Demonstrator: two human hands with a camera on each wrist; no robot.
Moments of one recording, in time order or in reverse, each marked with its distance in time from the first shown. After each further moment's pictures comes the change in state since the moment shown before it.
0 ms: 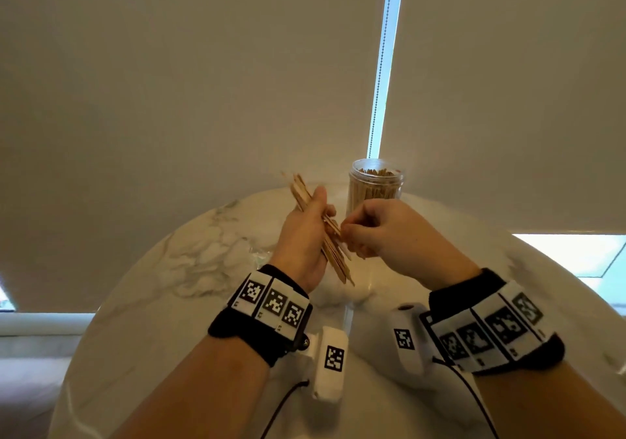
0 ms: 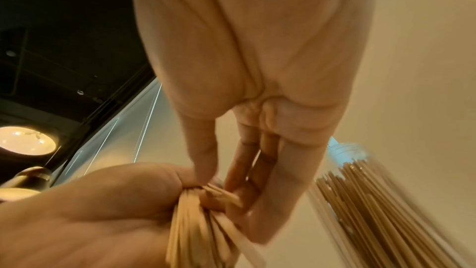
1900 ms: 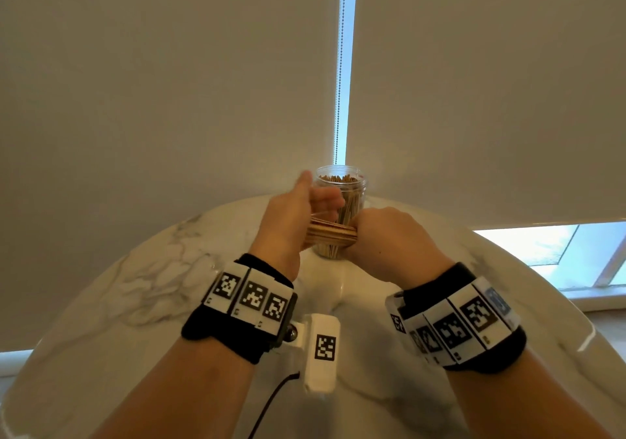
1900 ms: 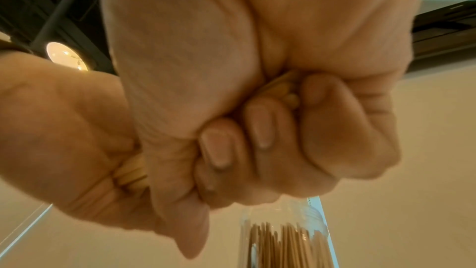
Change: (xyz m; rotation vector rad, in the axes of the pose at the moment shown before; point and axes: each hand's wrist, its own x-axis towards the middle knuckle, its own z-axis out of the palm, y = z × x) left_hand -0.008 0.020 0.041 0.318 -0.097 0.016; right_hand 0.010 0.028 -0.023 -0.838 0.156 -0.006
